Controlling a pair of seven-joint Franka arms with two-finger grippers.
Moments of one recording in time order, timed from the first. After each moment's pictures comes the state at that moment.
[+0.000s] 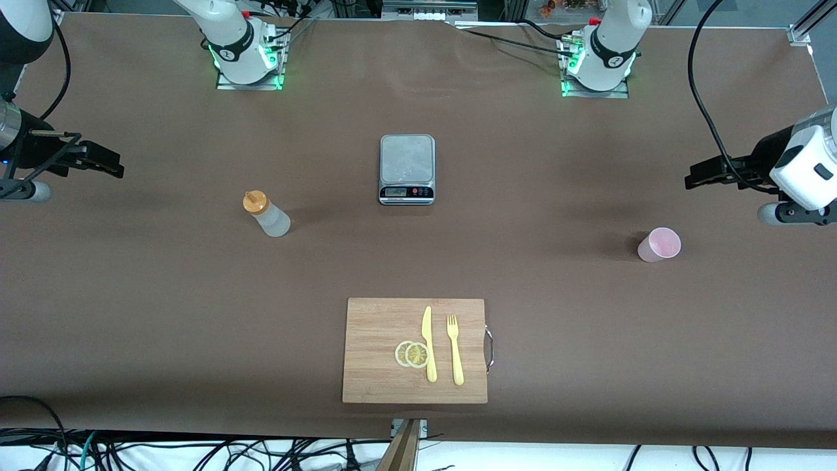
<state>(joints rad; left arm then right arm) -0.03 0.22 0.04 -1.39 -0.10 1.41 -0.07 0.08 0.09 -0.11 -1.59 -0.02 1.56 -0.02</state>
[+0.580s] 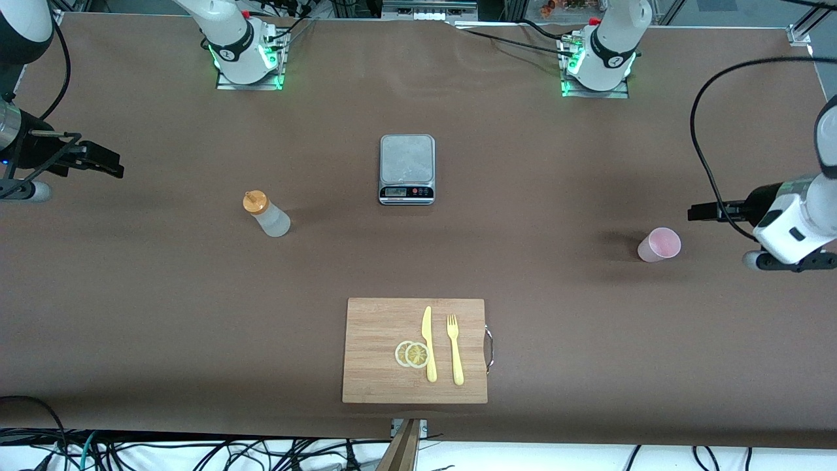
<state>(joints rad) 0.04 0.40 0.05 -1.40 -0.03 1.49 0.09 0.08 0.09 -0.11 -1.59 -0.02 1.56 -0.02</state>
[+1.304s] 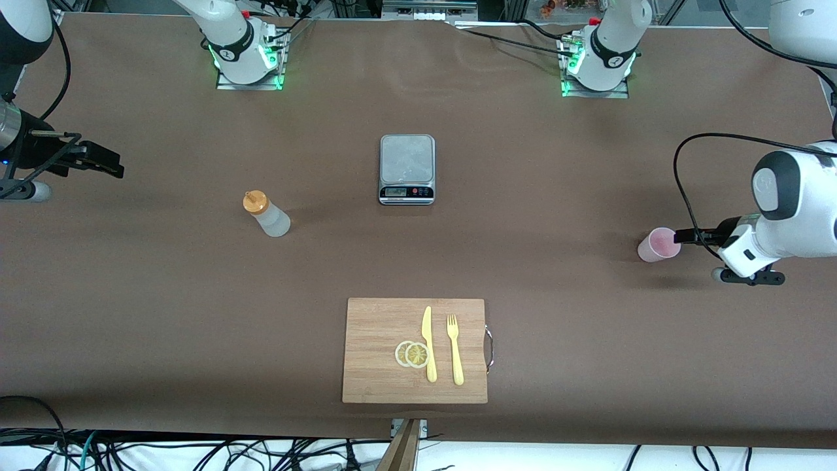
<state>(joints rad) 0.09 0.44 0.11 -1.81 -0.04 1.99 0.23 0.08 0.09 -0.11 -1.59 -0.02 1.56 -0.02</state>
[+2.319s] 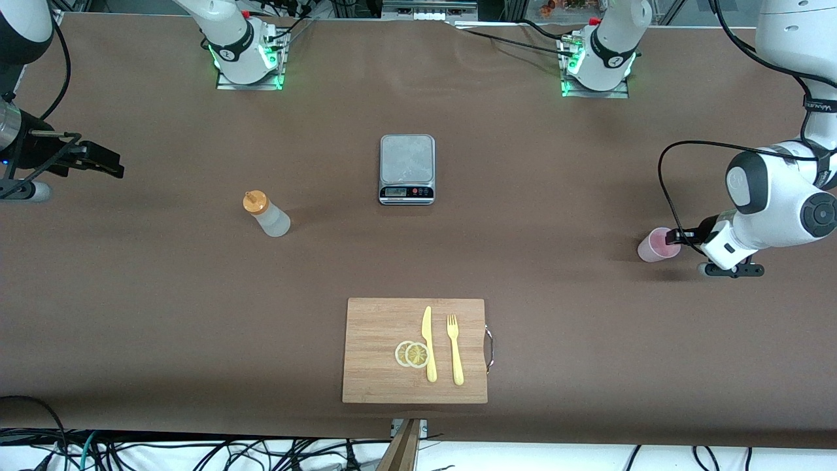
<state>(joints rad) 0.09 0.43 0.12 -1.94 -0.07 2.18 0.22 0.08 0.09 -0.11 -1.59 -0.02 1.56 -0.02</state>
